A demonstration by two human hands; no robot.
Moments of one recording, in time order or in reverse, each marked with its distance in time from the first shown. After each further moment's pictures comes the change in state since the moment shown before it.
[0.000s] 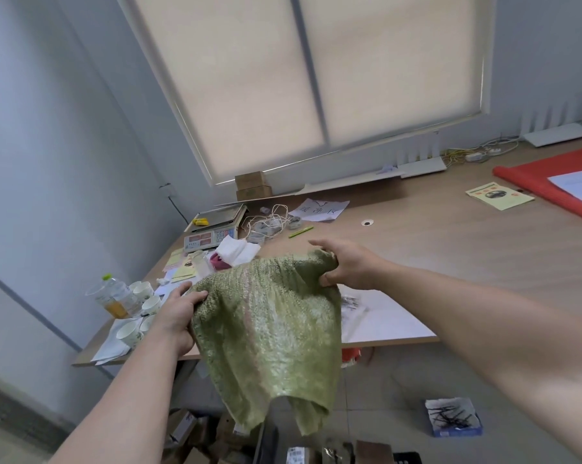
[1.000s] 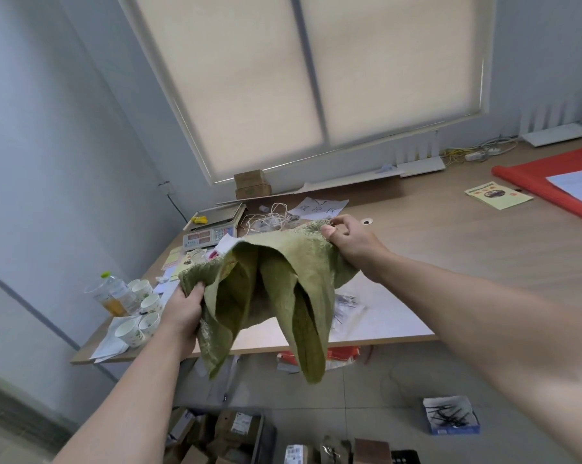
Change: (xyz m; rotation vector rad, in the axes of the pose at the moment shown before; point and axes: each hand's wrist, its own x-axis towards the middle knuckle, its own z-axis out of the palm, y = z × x) left_hand -0.004 -0.010 0.002 0.156 -0.016 0.166; right_hand 0.010 -0.001 -0.004 0.459 0.343 0.210
